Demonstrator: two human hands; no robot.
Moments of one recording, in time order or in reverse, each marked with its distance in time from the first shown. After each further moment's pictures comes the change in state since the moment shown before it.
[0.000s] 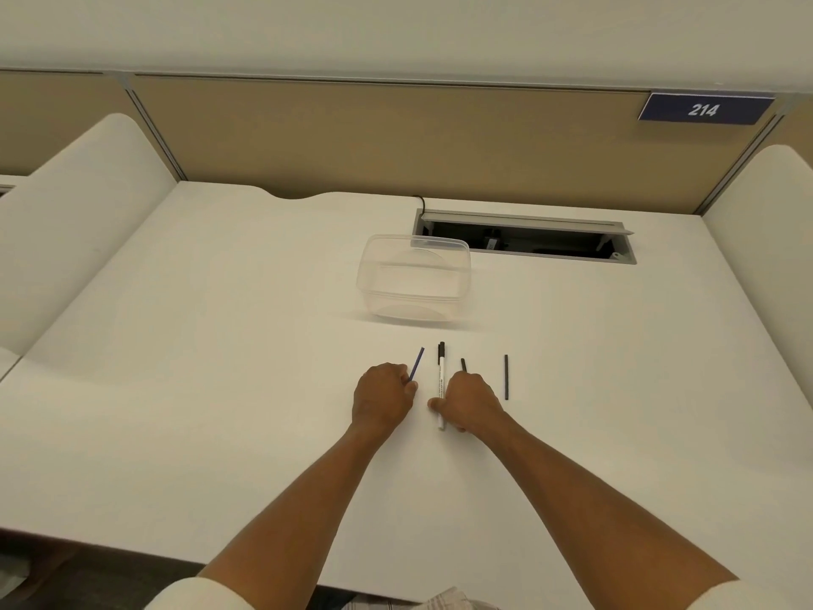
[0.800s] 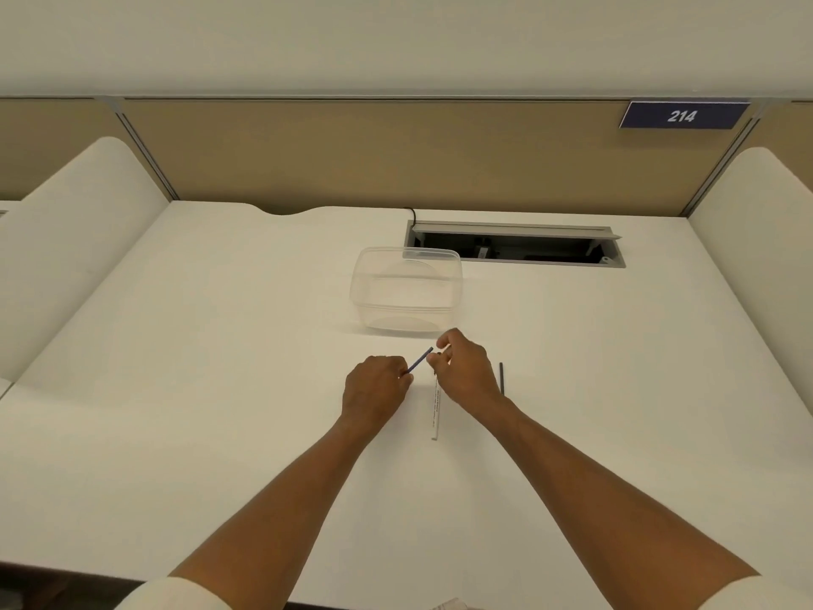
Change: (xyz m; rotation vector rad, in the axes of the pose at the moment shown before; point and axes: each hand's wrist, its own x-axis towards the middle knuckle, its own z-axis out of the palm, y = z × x) left_hand 0.016 0.011 -0.028 0.115 0.052 0.127; right_hand 0.009 -0.018 -0.035 0.412 0.328 -0.209
